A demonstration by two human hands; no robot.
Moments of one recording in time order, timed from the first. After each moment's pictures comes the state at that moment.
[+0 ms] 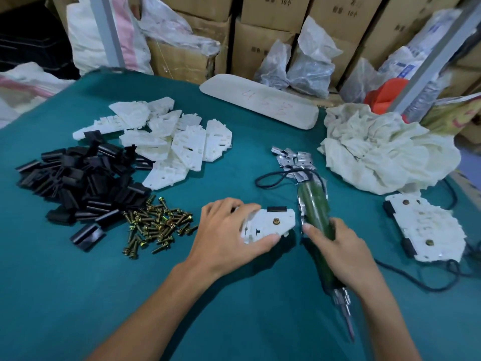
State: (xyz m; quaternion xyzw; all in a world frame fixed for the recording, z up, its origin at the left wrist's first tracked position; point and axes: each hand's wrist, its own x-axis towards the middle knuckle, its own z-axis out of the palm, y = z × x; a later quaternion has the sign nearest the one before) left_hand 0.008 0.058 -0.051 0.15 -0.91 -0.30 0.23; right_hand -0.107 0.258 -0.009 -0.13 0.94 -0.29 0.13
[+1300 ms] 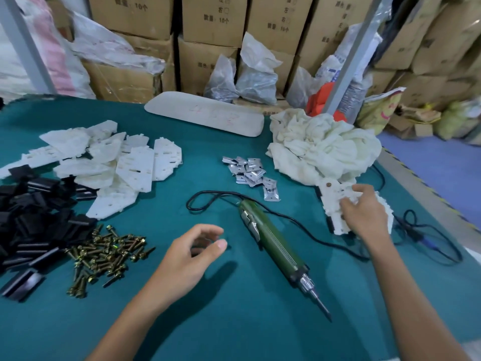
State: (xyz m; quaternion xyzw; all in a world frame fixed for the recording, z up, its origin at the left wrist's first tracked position) left_hand 0.019 0.071 -0.038 0.13 -0.73 -0.67 0.10; right_hand -0.201 0.347 0.013 0.04 0.94 -0.33 -0.05
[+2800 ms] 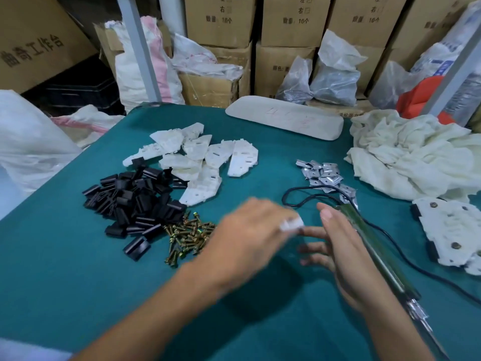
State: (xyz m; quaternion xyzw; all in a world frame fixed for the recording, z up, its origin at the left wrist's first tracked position) left_hand 0.037 0.050 0.022 -0.09 -0.90 -0.18 0.39; right_hand -0.066 0.212 0.007 -0.11 0.67 -0.69 0.26
